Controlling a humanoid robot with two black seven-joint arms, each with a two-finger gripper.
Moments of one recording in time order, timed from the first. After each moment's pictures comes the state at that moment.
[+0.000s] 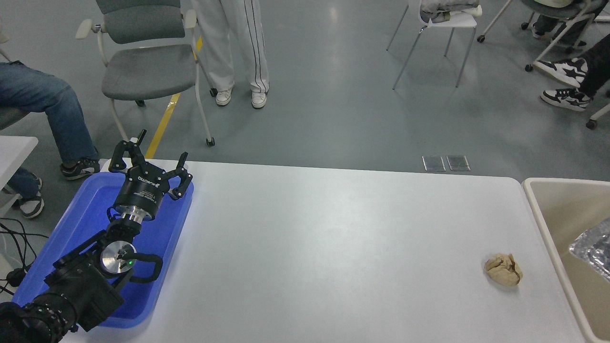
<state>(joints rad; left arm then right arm) -0.63 0.21 -0.75 -0.41 -0.09 -0.66 -0.49 0.75 -0.75 -0.68 0.42 -0.21 -0.05 -0.03</state>
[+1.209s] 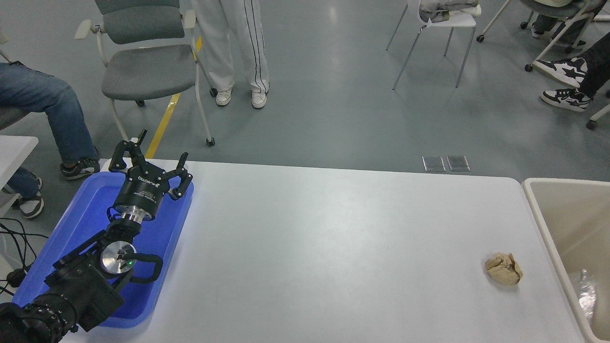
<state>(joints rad) -0.63 0.21 -0.75 -0.41 -0.09 -0.66 -0.49 0.63 -0.64 -0.54 0.26 -0.15 -0.24 -0.03</state>
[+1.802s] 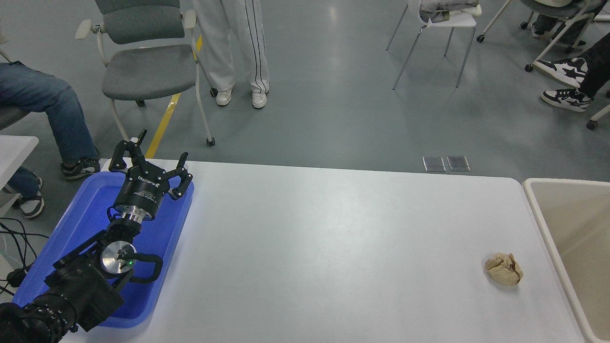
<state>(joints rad) -0.63 0.21 -0.75 -0.41 -0.09 -0.66 -0.49 0.66 -0.65 -0.55 0.36 -0.16 -0.24 -0.03</state>
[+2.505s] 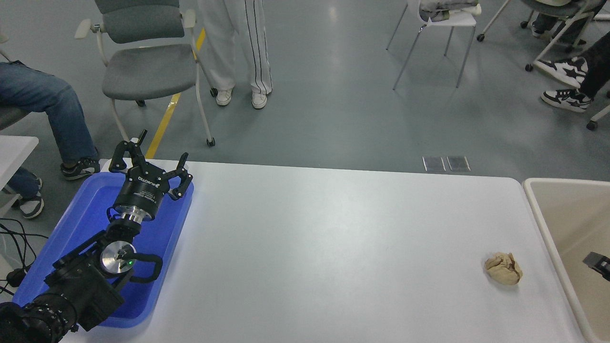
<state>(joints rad) -0.63 0.21 -0.75 -0.41 -0.09 -0.66 -0.49 0.99 -0.88 -0.81 0.98 -0.29 -0.14 -0.03</state>
